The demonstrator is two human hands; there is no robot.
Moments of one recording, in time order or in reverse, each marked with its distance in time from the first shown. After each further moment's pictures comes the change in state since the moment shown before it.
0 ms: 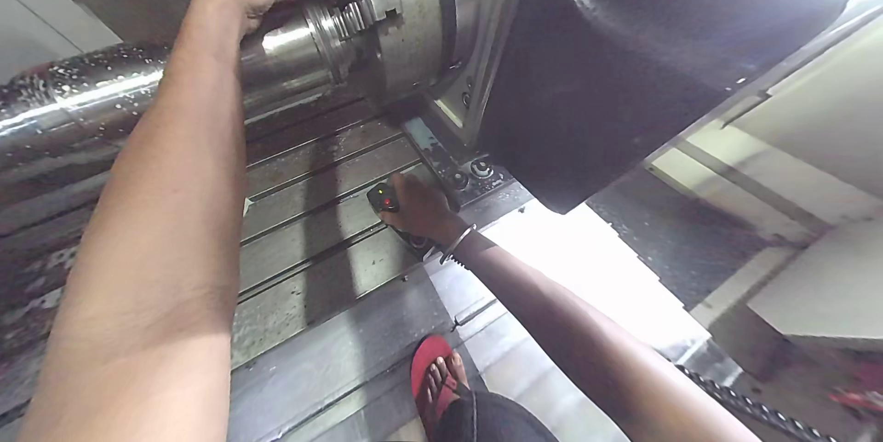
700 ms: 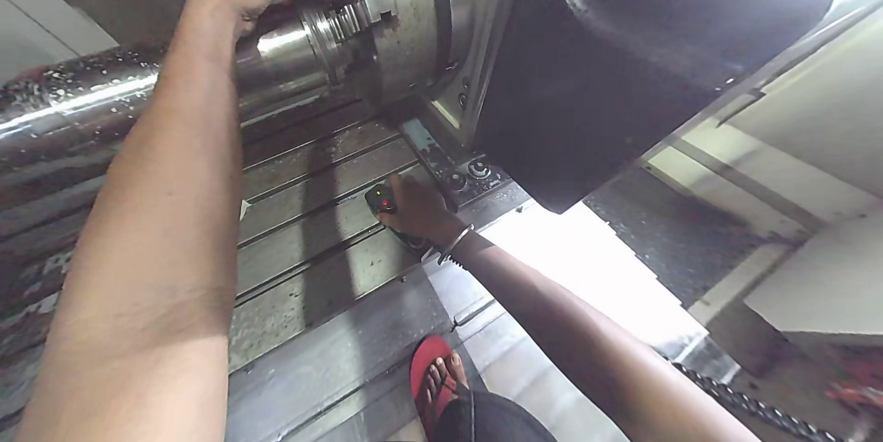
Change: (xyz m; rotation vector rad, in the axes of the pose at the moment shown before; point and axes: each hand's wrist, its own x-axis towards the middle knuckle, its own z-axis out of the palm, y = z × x) left_hand 0.000 -0.002 -0.001 0.025 0.010 0.066; right_hand -0.003 -0.002 -0.003 -0.005 -0.028 0.010
